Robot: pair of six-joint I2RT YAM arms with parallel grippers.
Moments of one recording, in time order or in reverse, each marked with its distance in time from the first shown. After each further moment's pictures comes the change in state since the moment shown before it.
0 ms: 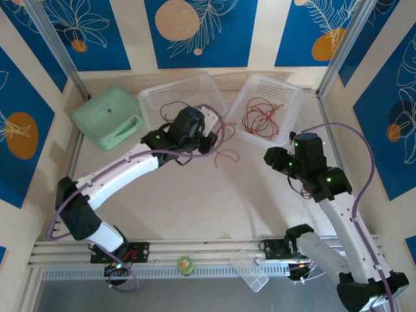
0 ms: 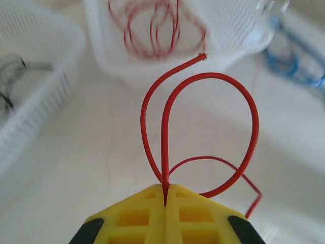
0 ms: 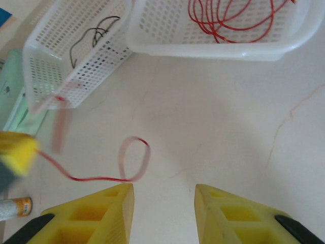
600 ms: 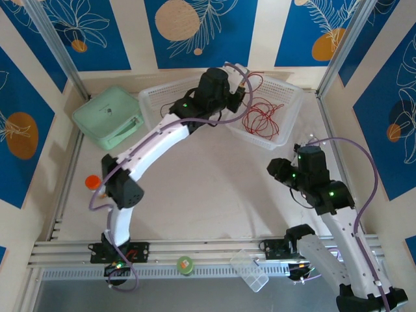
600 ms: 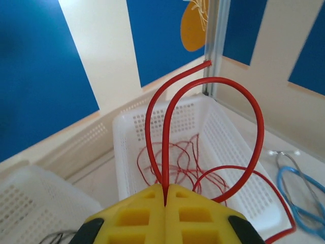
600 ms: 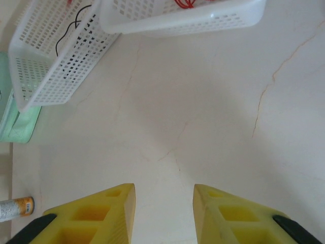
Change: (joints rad) left arm 0.031 0.511 0.696 0.115 -0.078 0.113; right arm -0.016 -0.129 -0.118 -0.035 -0.027 0.075
